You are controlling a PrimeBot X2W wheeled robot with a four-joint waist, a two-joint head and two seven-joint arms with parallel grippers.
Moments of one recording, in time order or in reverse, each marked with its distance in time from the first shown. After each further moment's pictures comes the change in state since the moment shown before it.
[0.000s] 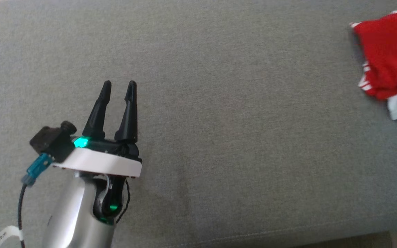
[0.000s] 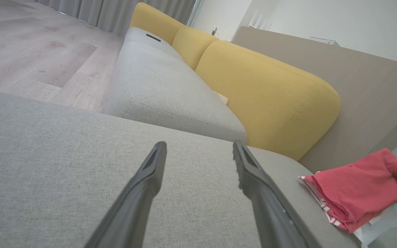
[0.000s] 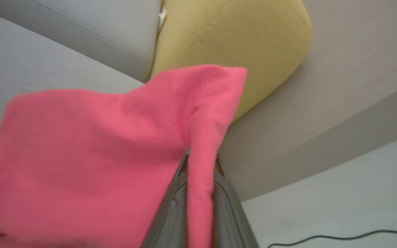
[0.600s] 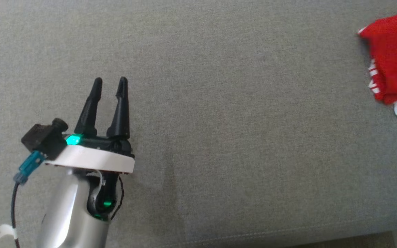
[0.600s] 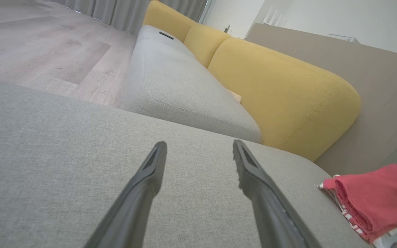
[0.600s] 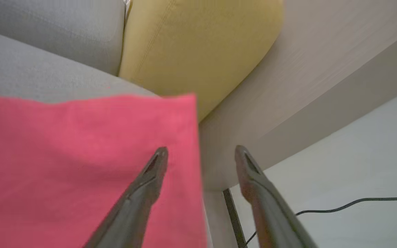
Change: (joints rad) left arm -0.017 0.000 0.037 0.020 0.010 -0.009 0.000; right arm 0.006 0.047 -0.236 0.003 -0.120 0.000 0.020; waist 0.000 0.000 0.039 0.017
